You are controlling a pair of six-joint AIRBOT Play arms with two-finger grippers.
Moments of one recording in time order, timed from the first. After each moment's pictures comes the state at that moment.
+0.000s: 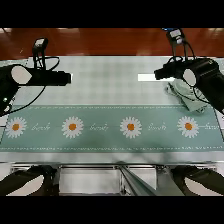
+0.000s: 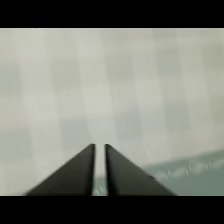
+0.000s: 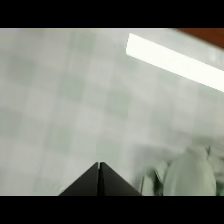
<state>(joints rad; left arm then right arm) -0.15 -1.19 1.07 1.30 -0.75 -1.50 0.28 -1.23 1.17 -1.87 0.69 1.73</state>
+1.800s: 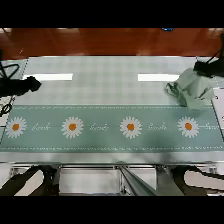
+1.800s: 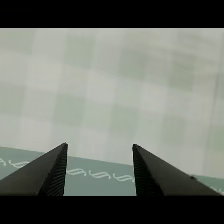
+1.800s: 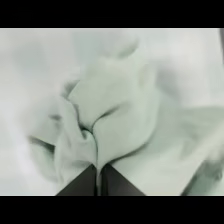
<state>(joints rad) 0.22 -1.00 0.92 1.24 -0.81 -1.43 -0.25 -1.42 1.46 -1.51 1.04 1.59</state>
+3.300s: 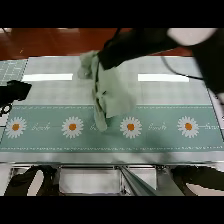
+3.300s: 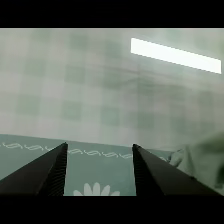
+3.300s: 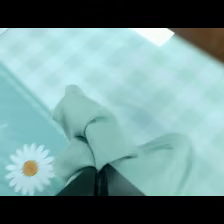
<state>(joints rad) 0.23 -0.58 0.83 1.12 -1.00 -1.43 0.65 -1.47 1.86 -1.28 1.15 1.48</state>
